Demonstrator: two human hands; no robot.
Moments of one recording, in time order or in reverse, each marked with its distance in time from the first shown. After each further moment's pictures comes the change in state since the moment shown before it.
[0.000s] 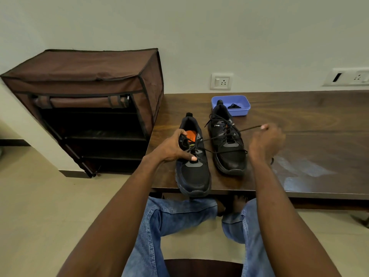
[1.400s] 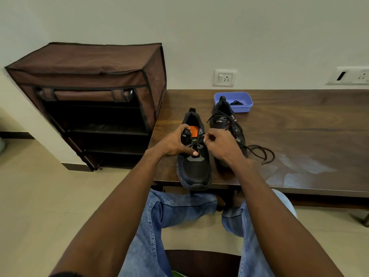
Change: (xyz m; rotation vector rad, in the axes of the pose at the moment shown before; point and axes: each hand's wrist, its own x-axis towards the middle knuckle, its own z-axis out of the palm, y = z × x) left_hand -0.011 0.010 0.001 0.007 -0.018 0.018; right_hand -0.063 -0.035 0.016 0.035 -0.780 -0.609
